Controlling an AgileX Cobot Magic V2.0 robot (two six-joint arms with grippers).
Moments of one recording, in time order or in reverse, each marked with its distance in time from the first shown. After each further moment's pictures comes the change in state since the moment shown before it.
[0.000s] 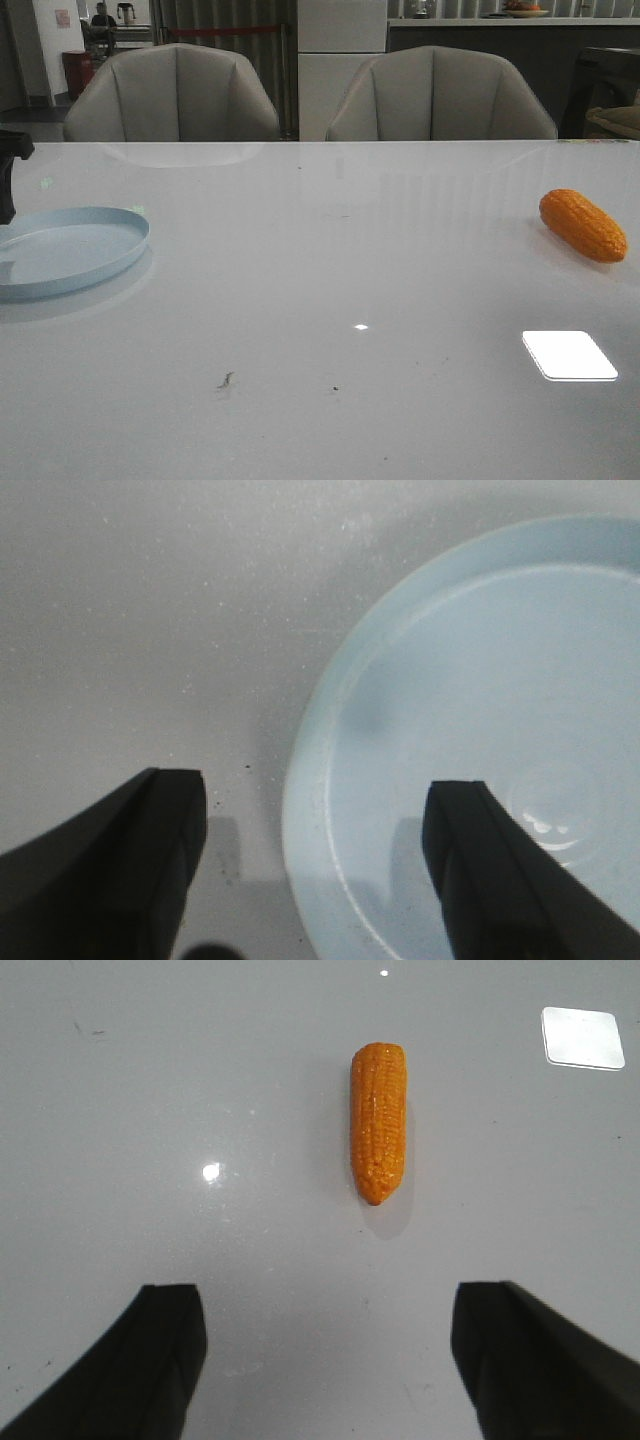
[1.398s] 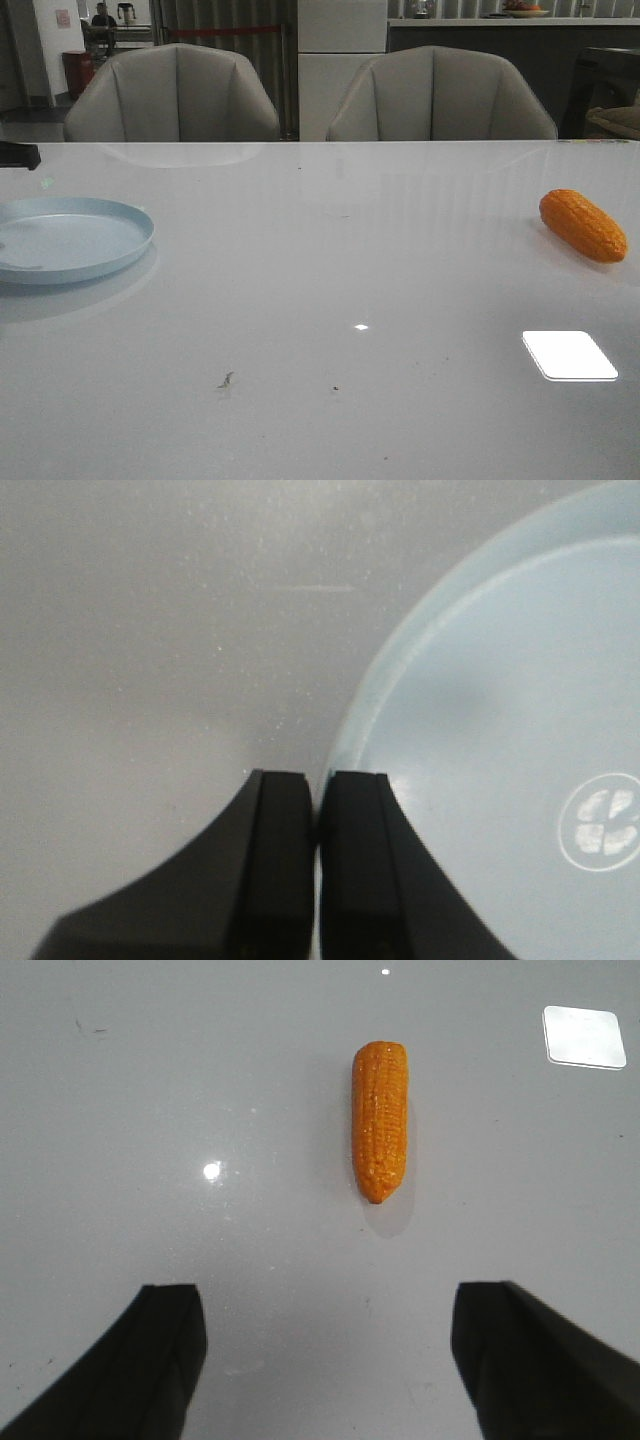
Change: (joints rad) left arm 0.004 0.091 -0.154 0.005 0.117 -0.001; right arm 0.000 0.000 0.000 0.000 0.002 0.000
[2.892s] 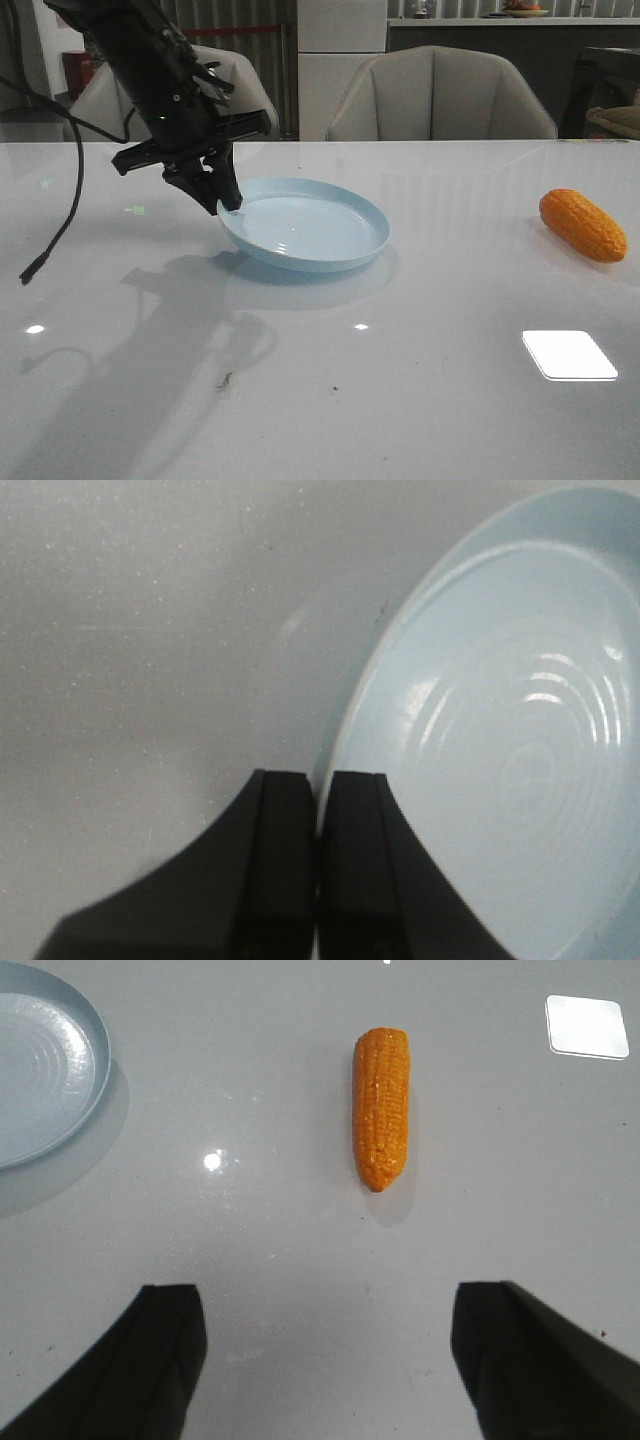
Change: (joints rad) left arm -0.375 0.143 -0.238 -0.320 -0.026 -0.054; right arm 0.000 0.000 0.000 0.000 0.019 0.000
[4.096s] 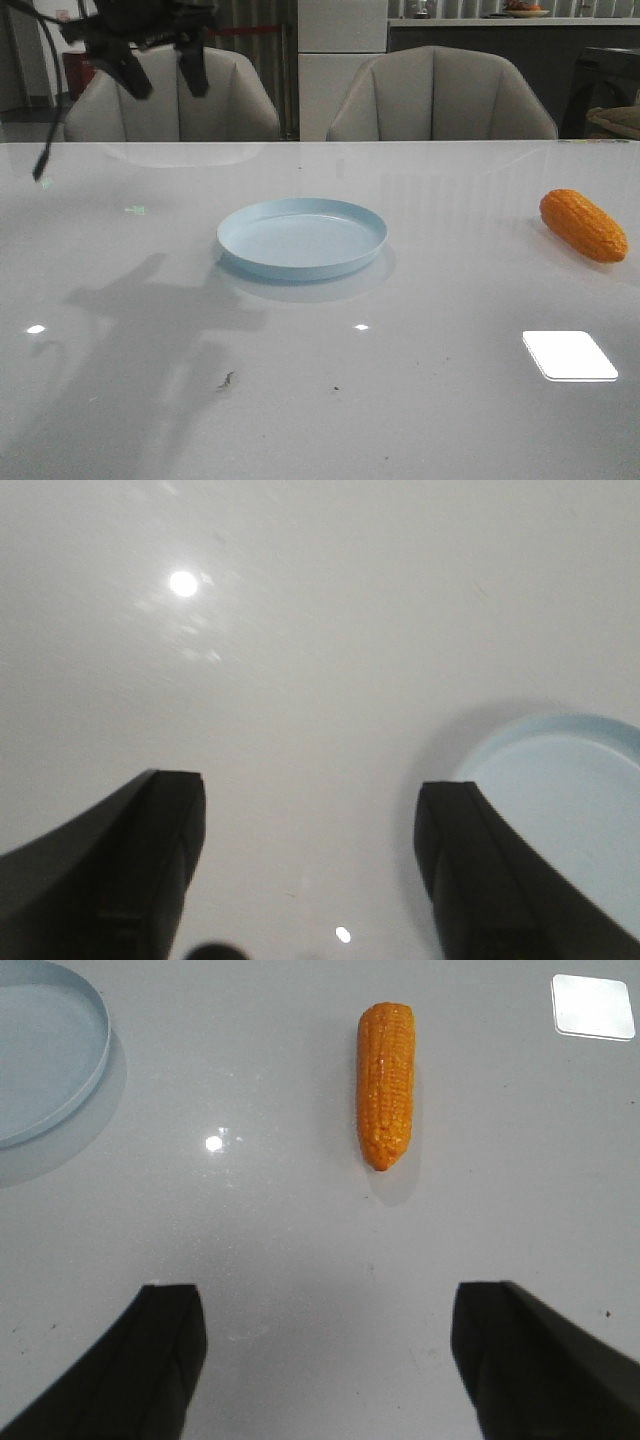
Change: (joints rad) left arm 0.068 -0.040 -0.411 0.300 0.183 0.028; right arm 0.000 0.000 0.000 0.000 0.032 0.000
